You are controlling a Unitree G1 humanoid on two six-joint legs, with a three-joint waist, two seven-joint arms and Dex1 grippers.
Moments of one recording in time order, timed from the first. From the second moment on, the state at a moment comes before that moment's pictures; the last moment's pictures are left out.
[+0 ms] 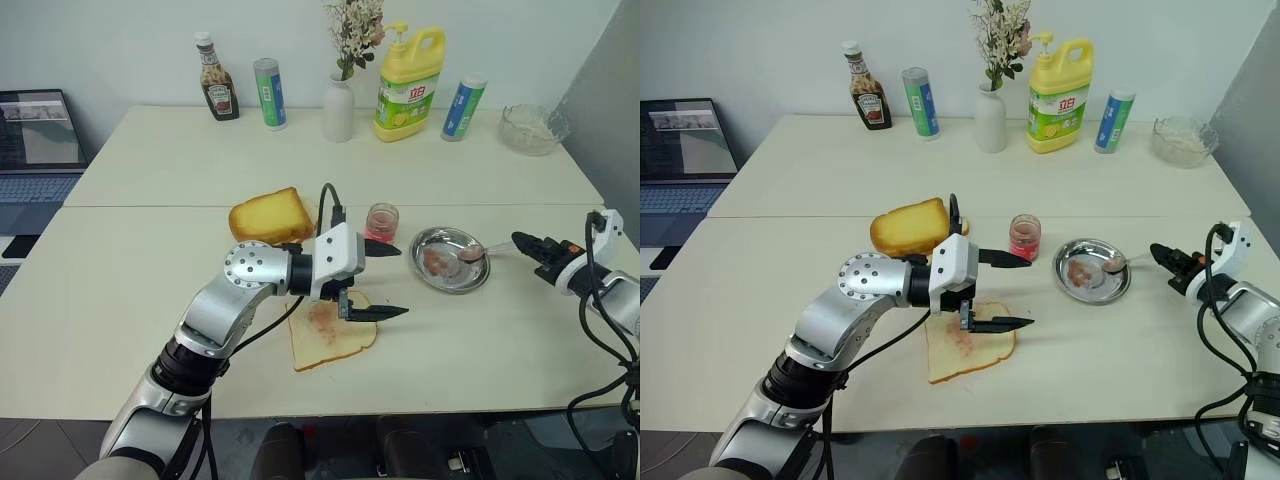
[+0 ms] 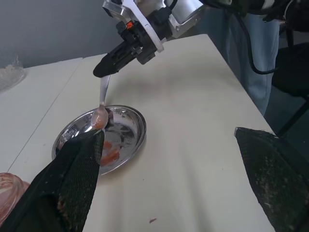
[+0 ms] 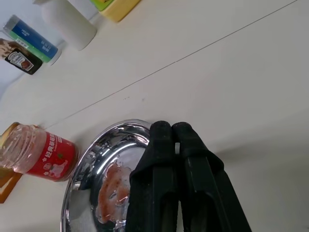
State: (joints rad) left arm -0.58 0.45 -0.32 -0.26 -0.30 0.39 -1.05; right arm -0.36 -0.68 -0.46 0.15 0.99 0.92 0.27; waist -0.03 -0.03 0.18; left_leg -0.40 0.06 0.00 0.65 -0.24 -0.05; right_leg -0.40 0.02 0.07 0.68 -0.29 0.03
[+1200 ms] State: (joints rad) left arm -0.59 0.42 -0.35 -0.22 -0.25 0.40 -0.99; right arm -0.37 -0.62 -0.45 0.13 0.80 0.93 0.33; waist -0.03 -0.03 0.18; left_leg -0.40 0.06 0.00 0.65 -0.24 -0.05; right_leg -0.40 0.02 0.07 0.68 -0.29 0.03
